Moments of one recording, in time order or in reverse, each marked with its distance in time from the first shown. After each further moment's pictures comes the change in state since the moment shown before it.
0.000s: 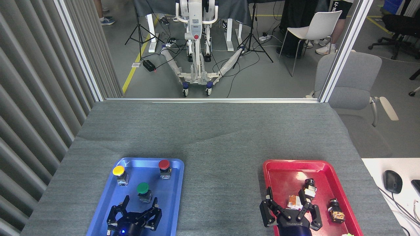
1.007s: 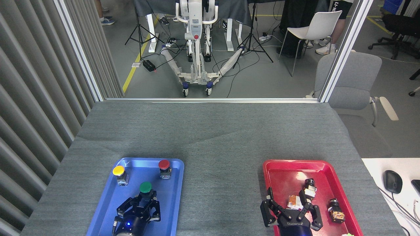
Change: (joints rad) left arm -0.104 0.010 -0.037 0.155 0.001 -0.043 0.037; right arm -0.003 0.000 -0.006 0.000 0.000 0.002 0.027
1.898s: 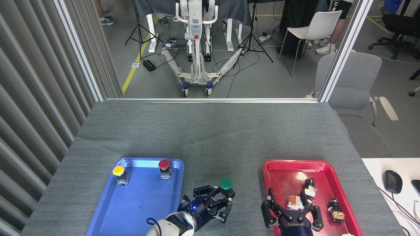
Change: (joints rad) left arm -0.277 -0.160 -0.351 0.263 0.010 -0.346 0.010; right arm 0.003 -0.001 -0.005 0.001 -0.001 -0.003 0.006
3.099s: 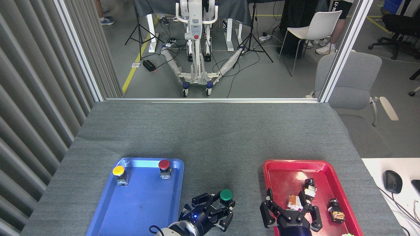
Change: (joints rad) left arm 0.021 -0.026 -0.004 0.076 0.009 0.047 0.050; right arm 0.001 0.001 0.008 0.003 0.001 0.007 -0.006
